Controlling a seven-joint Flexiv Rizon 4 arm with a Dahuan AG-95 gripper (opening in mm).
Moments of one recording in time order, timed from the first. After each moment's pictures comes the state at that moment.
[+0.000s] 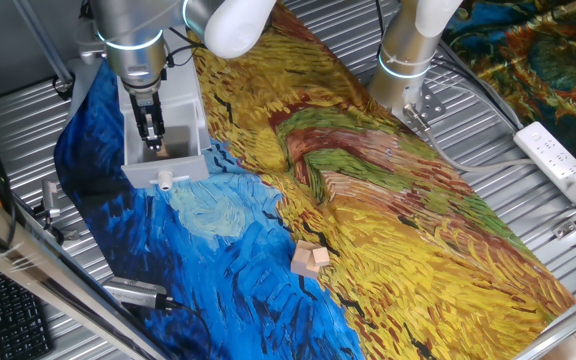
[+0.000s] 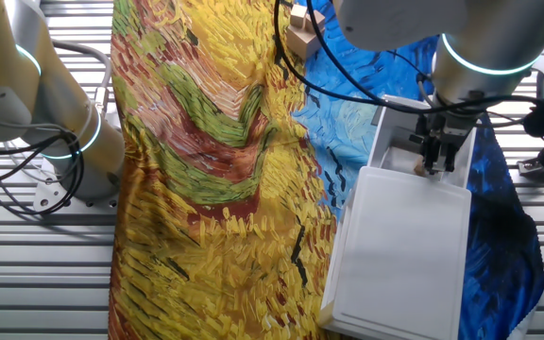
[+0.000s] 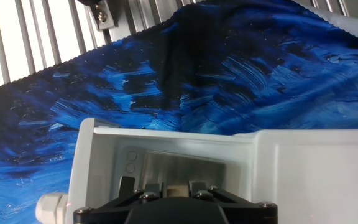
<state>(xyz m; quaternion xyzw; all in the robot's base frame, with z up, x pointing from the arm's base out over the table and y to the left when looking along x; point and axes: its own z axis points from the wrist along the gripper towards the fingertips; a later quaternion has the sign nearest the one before) 0.621 -0.056 0.147 0.12 0.99 0.00 0.06</state>
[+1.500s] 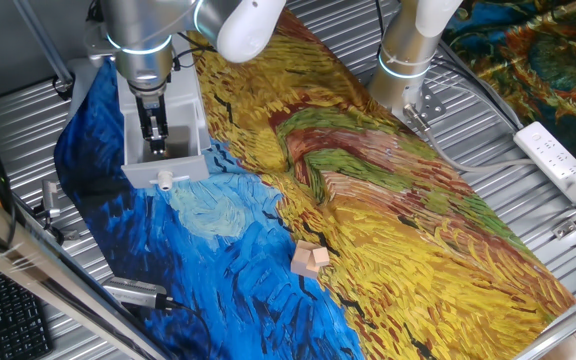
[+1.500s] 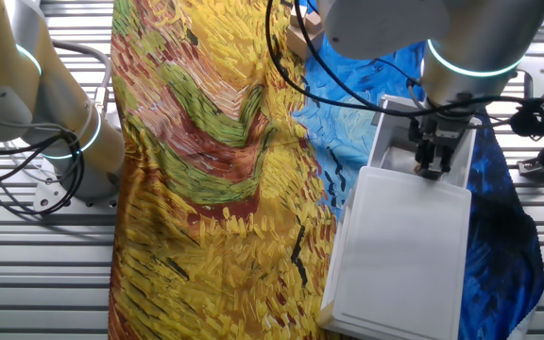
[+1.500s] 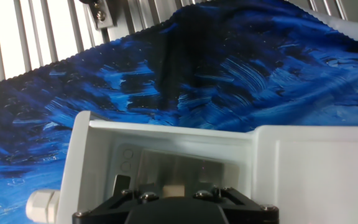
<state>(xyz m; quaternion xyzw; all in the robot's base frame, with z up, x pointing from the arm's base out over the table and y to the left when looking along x) 0.621 -0.058 0.139 0.11 0.99 -0.01 0.08</state>
